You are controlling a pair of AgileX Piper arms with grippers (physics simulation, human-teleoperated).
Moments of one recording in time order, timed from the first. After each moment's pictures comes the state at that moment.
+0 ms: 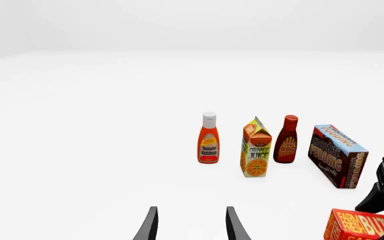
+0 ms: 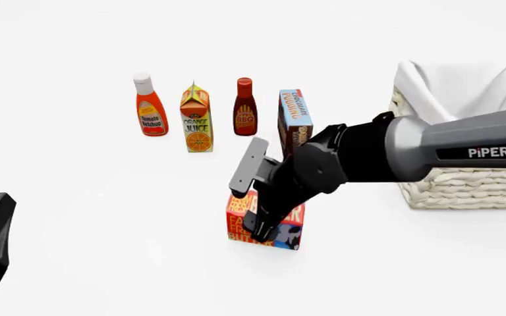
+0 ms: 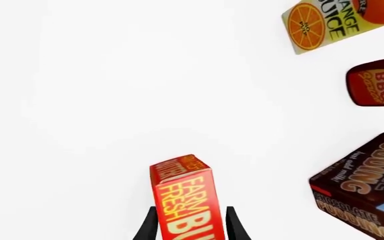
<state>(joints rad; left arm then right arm) 0.00 0.00 0.00 0.00 0.00 0.76 1.80 -1.05 0.39 -0.46</state>
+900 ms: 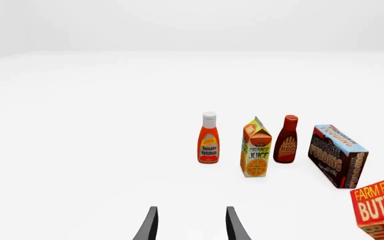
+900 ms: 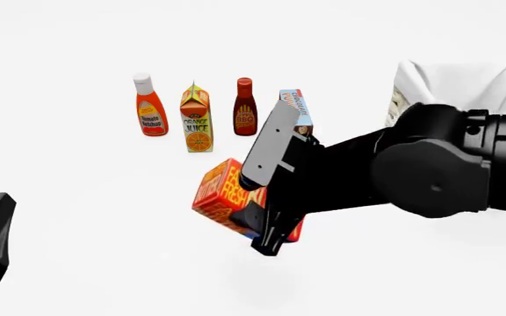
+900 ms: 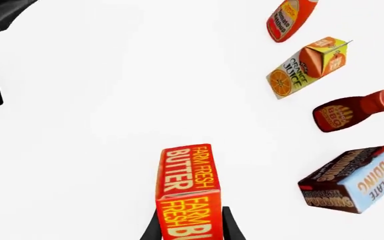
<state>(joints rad) 0.00 0.00 0.00 0.00 0.00 0.93 1.38 -0.91 0.40 -0.32</state>
